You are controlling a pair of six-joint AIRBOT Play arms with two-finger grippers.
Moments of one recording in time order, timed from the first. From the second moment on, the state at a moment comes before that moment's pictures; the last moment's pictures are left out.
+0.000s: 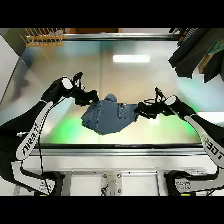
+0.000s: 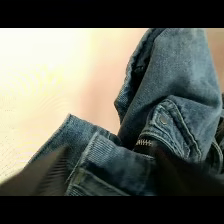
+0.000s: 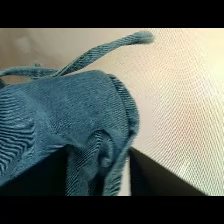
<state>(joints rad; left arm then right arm) -0.24 -1.67 1.35 1.08 -1.00 -1.68 0.09 -1.56 0.92 -0.77 0.78 1.44</state>
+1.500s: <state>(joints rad) -0.21 -1.05 1.29 1.12 -0.93 -1.71 0.08 -0.90 1.56 -0.86 1.25 1.47</state>
